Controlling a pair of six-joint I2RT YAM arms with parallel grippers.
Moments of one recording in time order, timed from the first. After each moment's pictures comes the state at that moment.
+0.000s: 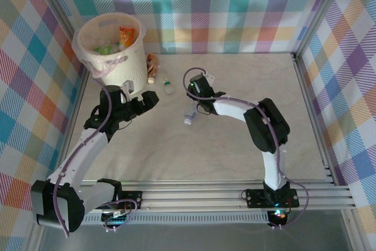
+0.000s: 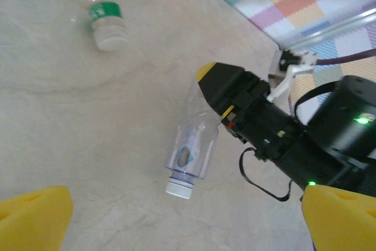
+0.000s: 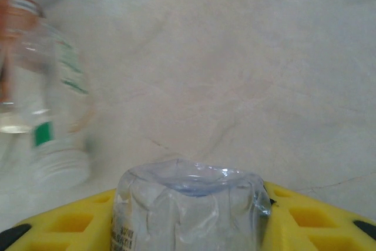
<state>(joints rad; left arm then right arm) -0.20 1.11 0.82 -0.25 0.45 -0.69 0.66 1.98 1.33 0.00 0.30 0.77</state>
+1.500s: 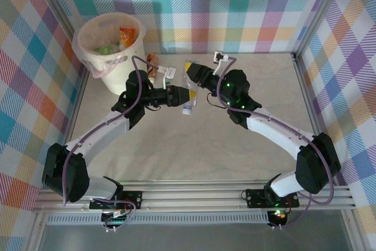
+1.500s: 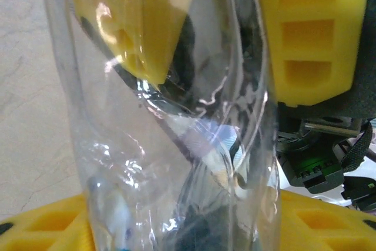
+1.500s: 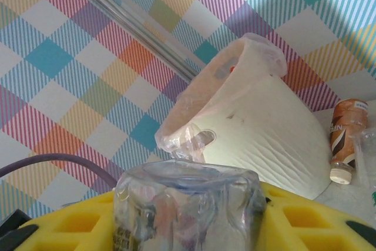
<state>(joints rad) -0.48 1.37 1.01 0.22 0.89 -0.73 0.66 1.44 1.07 0.48 -0.18 0.87</state>
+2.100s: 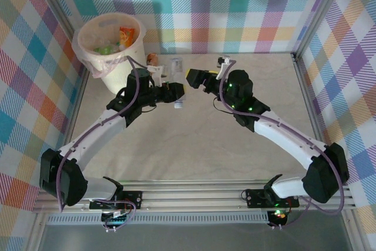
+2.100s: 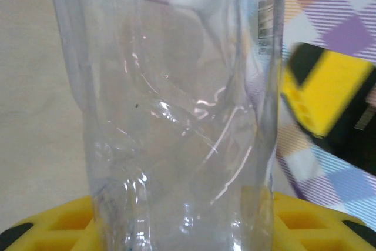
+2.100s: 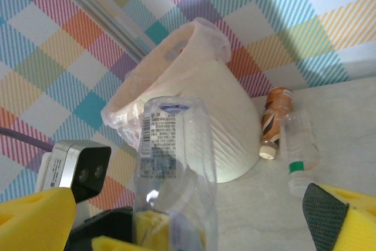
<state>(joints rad) -0.48 1.34 1.11 -0.19 0.37 -0.54 0.65 1.33 1.07 0.19 -0.08 0.69</state>
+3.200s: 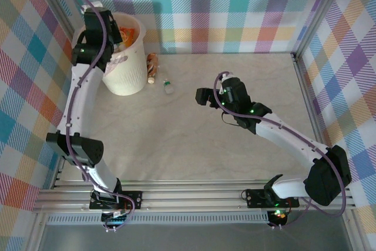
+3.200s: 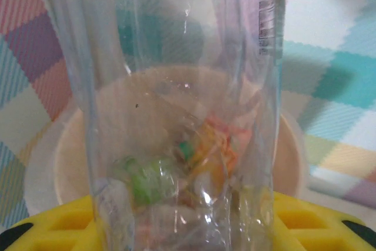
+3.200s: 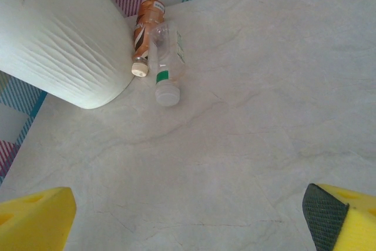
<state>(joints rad) -0.11 1.73 2.10 -0.73 -0.43 -0.21 0.65 1.32 1.04 -0.24 0.08 0.56</state>
